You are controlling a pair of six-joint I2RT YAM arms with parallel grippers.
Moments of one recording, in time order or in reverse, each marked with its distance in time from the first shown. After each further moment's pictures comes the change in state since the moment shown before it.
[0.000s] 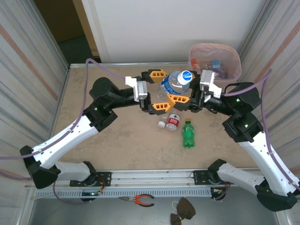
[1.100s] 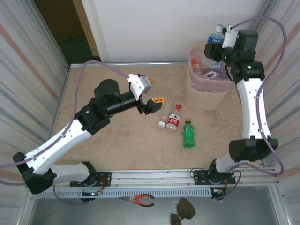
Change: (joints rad) left arm 0.022 -0.068 -0.027 -0.474 -0.401 -0.069; right arm -0.641 0.629 0.610 -0.690 0.381 0.154
